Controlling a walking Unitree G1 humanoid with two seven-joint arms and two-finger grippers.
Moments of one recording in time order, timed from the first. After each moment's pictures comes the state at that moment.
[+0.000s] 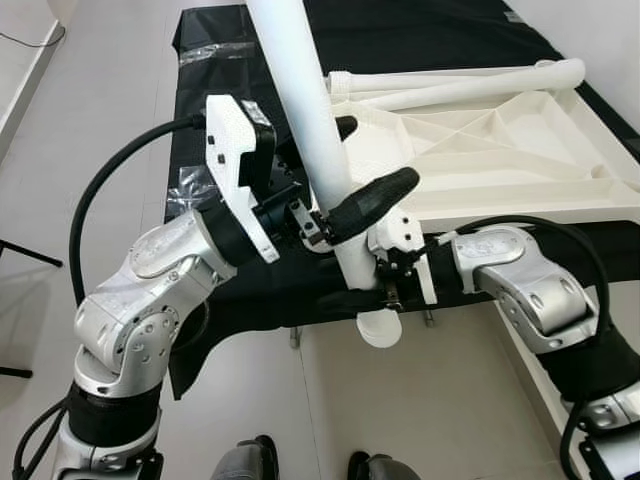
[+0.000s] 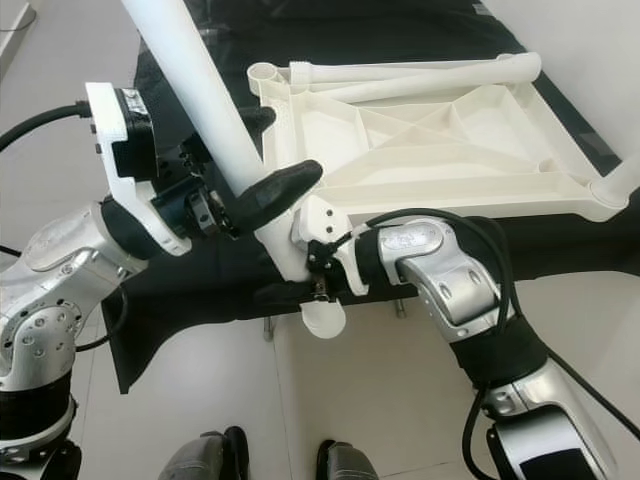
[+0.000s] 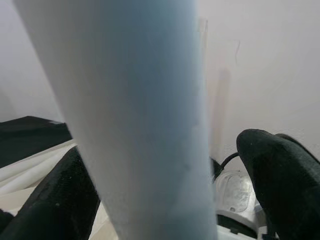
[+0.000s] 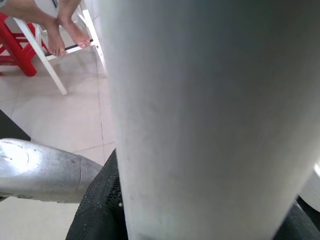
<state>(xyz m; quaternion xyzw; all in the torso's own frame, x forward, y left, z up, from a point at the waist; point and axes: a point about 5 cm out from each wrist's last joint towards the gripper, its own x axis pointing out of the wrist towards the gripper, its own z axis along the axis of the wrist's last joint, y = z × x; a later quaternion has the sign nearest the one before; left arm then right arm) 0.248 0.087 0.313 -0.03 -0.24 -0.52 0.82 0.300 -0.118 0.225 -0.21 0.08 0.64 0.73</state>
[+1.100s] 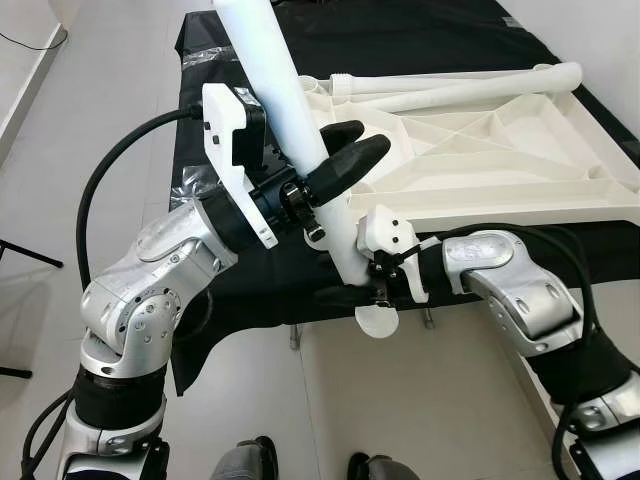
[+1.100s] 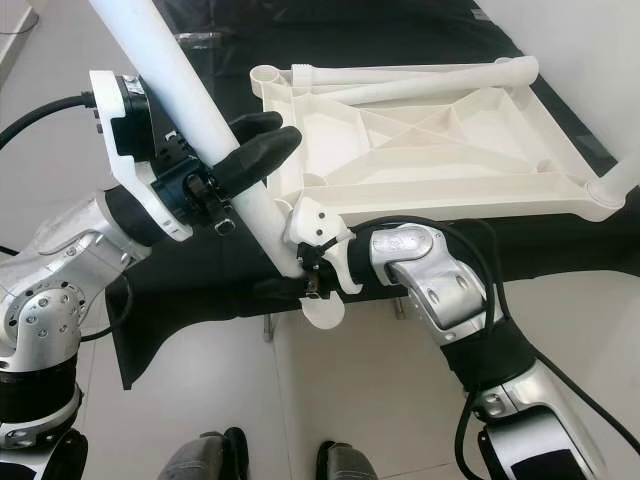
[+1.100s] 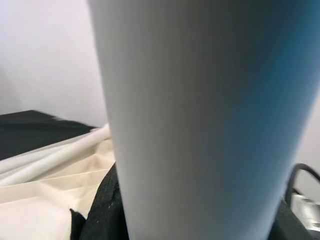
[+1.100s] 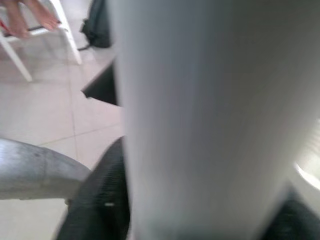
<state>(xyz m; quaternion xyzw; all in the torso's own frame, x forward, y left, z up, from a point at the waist) 0.262 0.093 0.318 -0.07 -0.23 -0.50 0.83 0.309 -0.115 0.217 -0.25 0.07 0.59 0.76</state>
